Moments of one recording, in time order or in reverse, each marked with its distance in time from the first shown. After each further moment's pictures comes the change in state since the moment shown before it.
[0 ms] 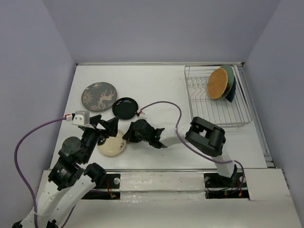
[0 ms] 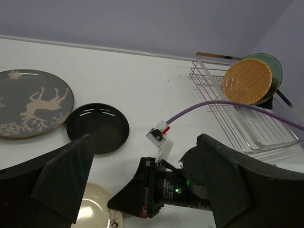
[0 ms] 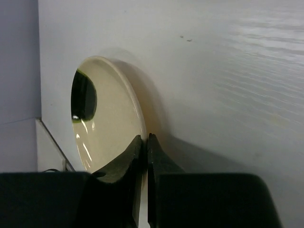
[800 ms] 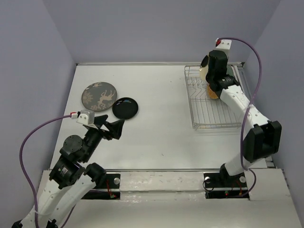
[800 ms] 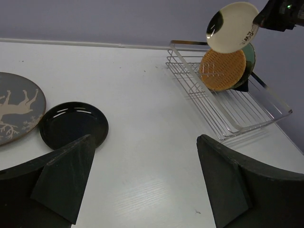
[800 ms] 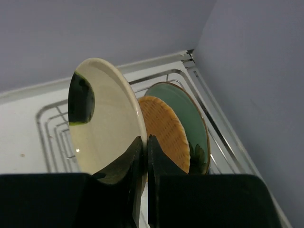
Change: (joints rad) left arm 0.006 0.024 0.000 0.015 0.146 -0.006; right arm -0.808 -0.602 0.240 -0.586 0.633 -1.011
